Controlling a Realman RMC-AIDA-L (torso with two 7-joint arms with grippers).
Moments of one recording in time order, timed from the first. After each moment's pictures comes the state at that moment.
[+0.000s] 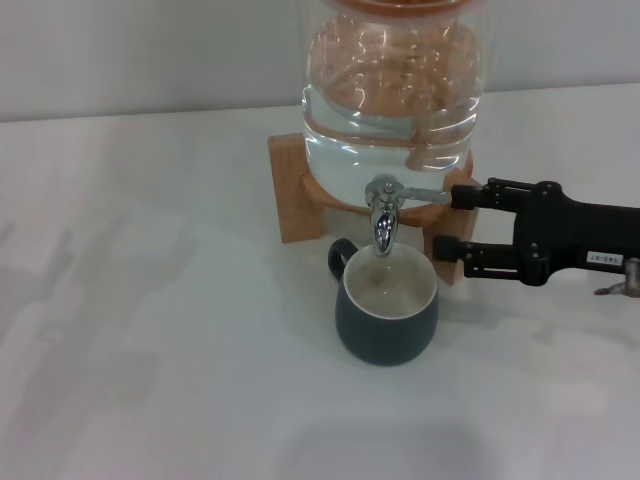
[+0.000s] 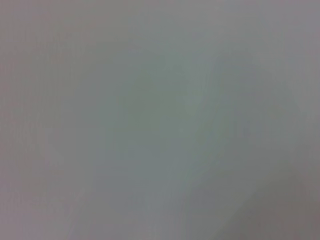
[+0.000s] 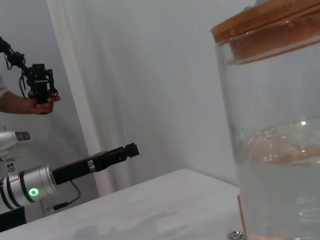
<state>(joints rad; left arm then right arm) -0.26 -2.08 1.00 0.37 -2.37 -1.27 2.43 0.26 2.01 -1.13 -0.94 1.68 1.47 -1.71</state>
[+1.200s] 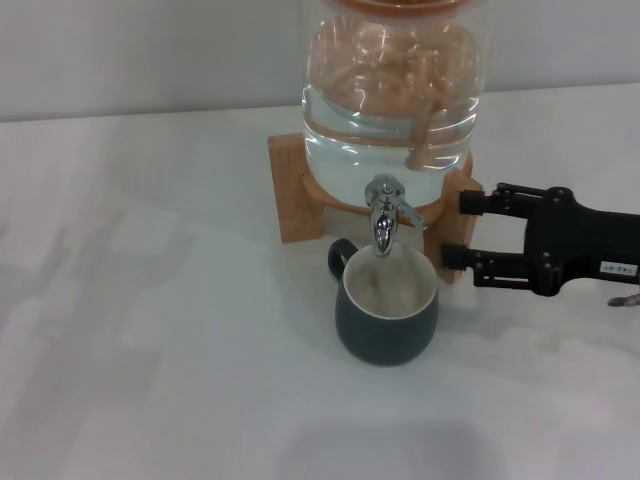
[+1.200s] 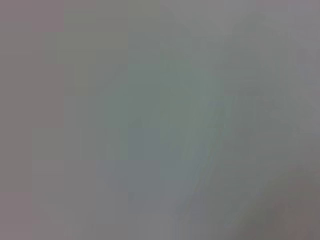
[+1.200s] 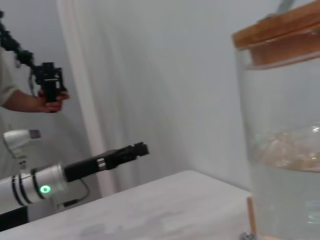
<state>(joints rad) -0.27 -2.08 0.97 0.36 -2.37 -1.26 2.45 0.20 2.01 -1.18 -1.03 1.71 1.47 -1.69</state>
